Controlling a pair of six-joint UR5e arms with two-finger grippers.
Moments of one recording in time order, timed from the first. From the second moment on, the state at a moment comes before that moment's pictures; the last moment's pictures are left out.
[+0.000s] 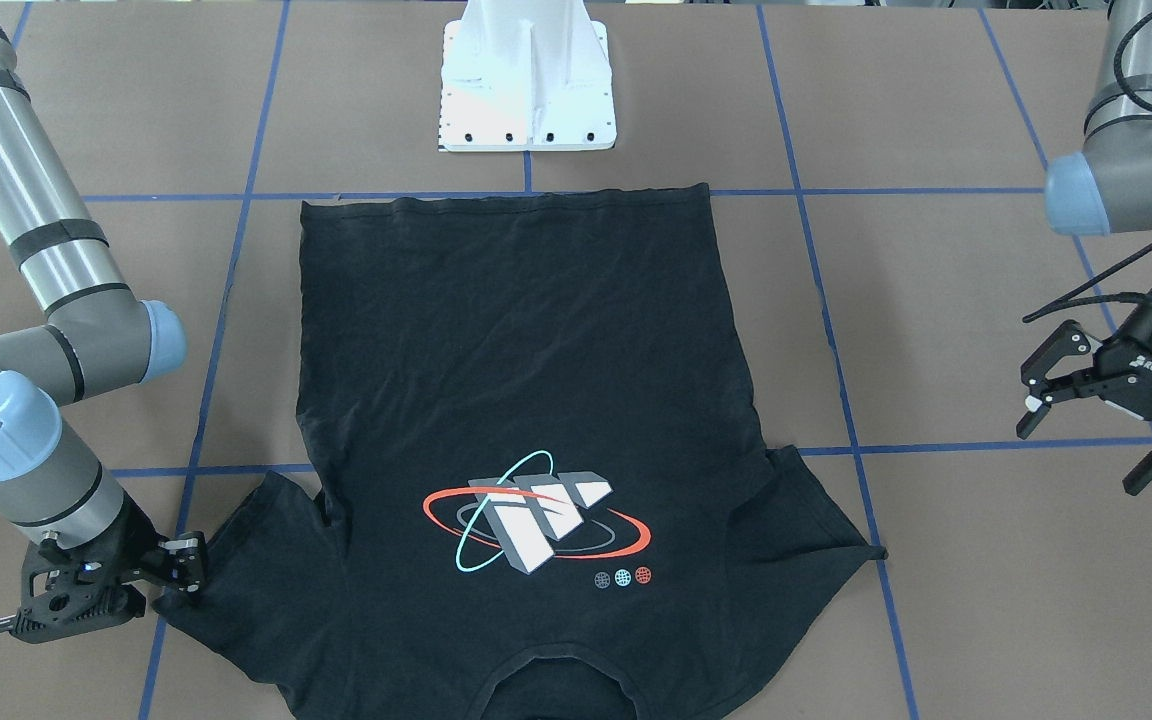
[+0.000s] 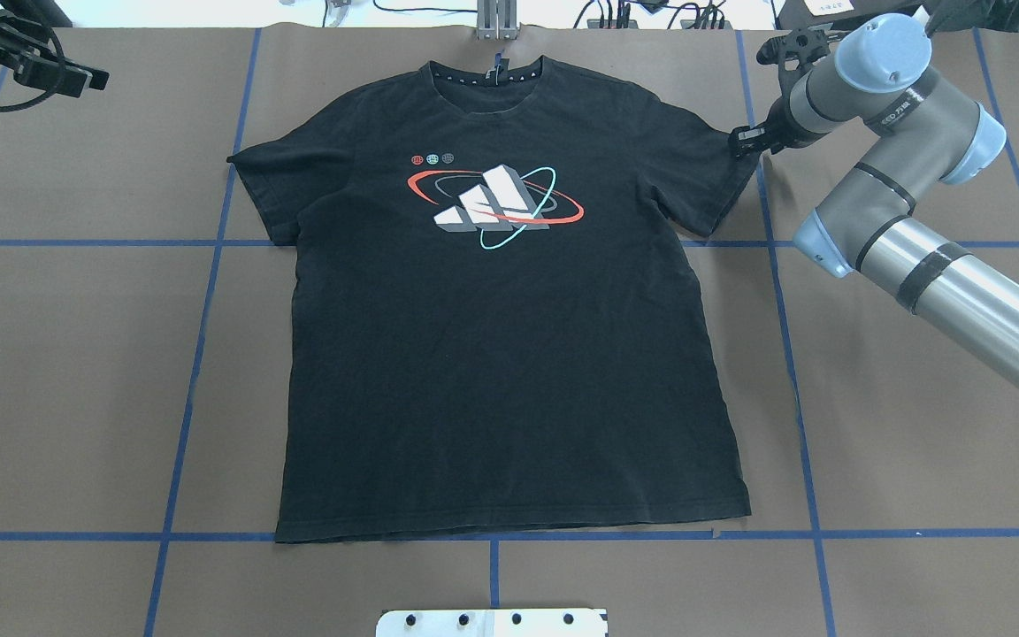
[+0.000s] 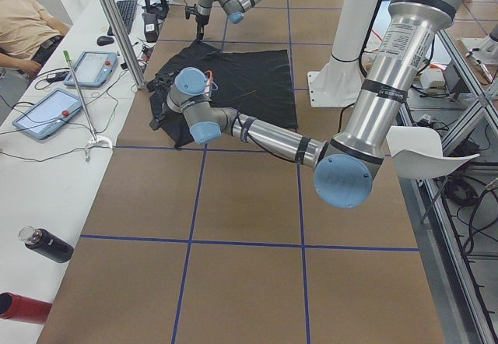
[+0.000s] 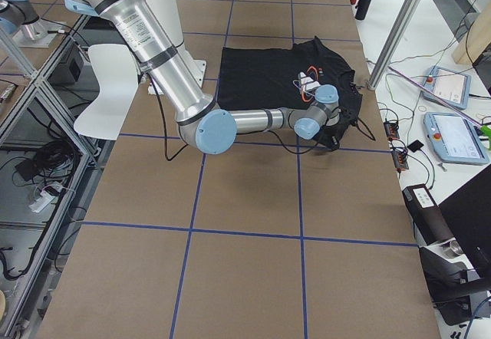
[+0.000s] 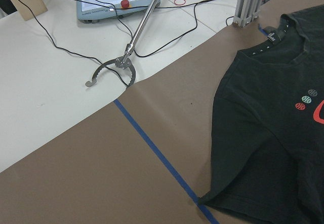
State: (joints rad) left arm -1.20 -1.91 -1.52 -2.39 -2.14 -0.30; right arm 0.96 -0.93 0.97 -0.84 1.95 0.70
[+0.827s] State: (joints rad) left arm -1.20 -1.91 -1.52 -2.39 -2.14 -0.31; right arm 0.96 -0.94 1.05 -0.86 1.95 0.78
